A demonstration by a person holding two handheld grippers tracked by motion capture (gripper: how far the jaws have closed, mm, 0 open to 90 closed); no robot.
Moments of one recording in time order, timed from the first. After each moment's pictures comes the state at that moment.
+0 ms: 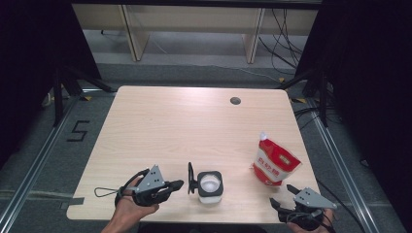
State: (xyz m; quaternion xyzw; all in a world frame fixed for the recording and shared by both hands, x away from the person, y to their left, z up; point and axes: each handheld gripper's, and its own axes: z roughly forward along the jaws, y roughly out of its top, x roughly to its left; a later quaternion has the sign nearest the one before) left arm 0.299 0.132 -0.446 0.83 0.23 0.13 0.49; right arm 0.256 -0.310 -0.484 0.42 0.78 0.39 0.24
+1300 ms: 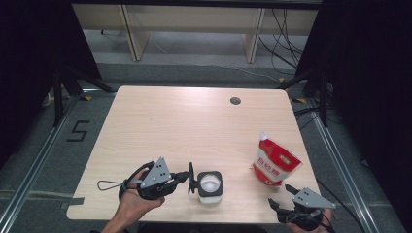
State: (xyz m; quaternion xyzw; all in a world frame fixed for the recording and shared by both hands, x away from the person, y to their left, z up) left arm 0.302 0.116 -0.417 0.83 0.21 0.17 0.49; right arm 0.256 -0.309 -0.485 0.40 0.79 0.40 0.24
